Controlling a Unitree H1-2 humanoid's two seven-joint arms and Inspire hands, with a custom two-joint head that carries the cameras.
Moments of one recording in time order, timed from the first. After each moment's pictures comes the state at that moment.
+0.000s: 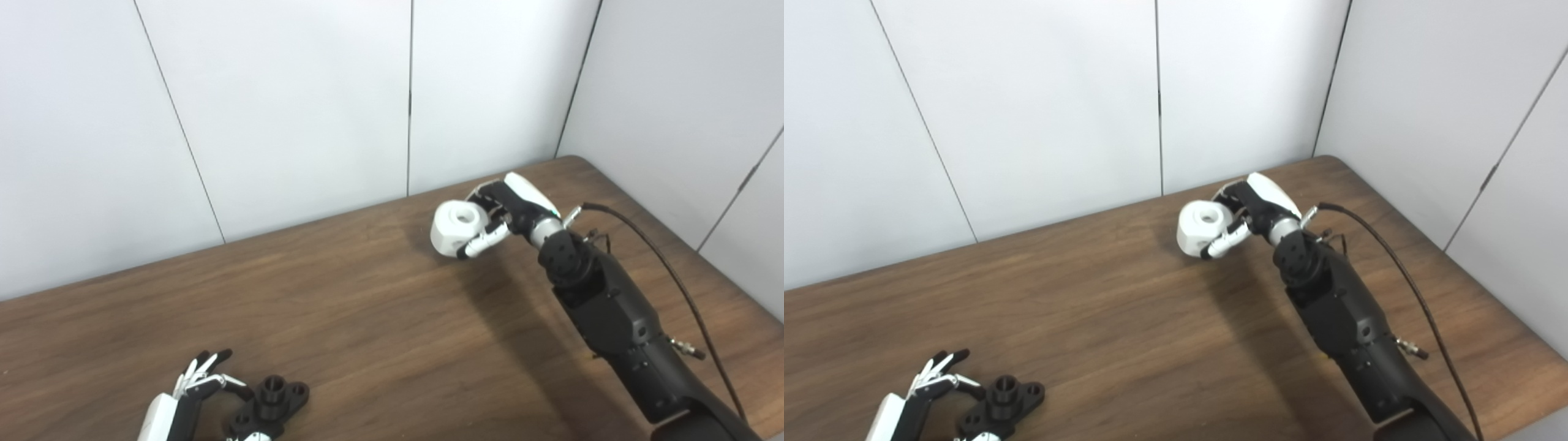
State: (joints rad) left arm -0.01 0.18 -0.20 -0.12 0.50 -0.01 -0.08; right arm -0.43 -0.50 0.00 0.05 -0.50 0.45 0.24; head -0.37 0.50
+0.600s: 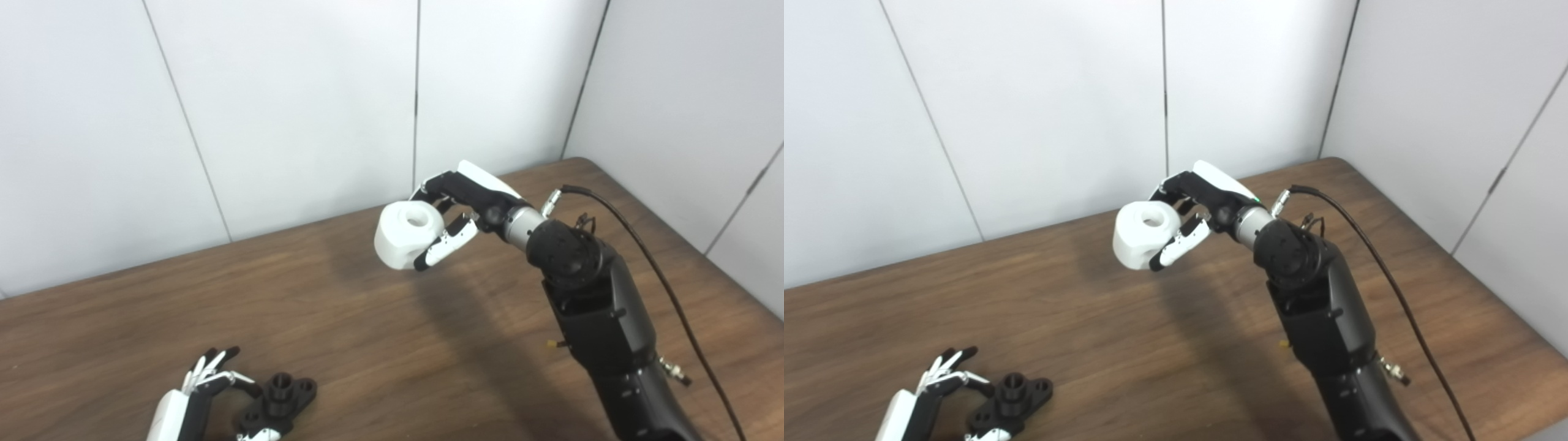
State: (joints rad) left arm -0.01 0.16 -0.22 -0.11 0.52 -0.01 -0.05; right arm -0.45 -0.30 -0.10 -0.37 -0.71 0.47 0.75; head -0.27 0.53
